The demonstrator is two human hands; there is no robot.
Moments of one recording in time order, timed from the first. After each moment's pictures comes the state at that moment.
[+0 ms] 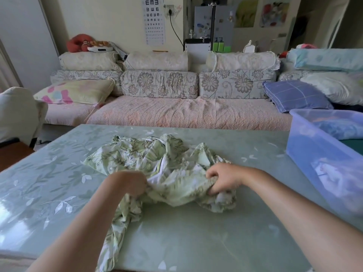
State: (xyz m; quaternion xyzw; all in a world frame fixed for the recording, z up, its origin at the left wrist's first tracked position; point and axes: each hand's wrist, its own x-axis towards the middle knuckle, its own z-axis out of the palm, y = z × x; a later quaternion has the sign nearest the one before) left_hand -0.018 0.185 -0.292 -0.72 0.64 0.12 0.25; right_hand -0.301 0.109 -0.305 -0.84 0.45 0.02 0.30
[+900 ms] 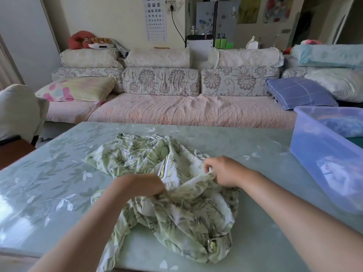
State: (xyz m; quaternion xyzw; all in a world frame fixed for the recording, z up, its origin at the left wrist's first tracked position) left_hand -0.042 0.174 -0.310 -0.73 0.62 0.24 0.13; right_hand -0.288 0.106 -0.312 -0.87 0.48 -0.02 0.12
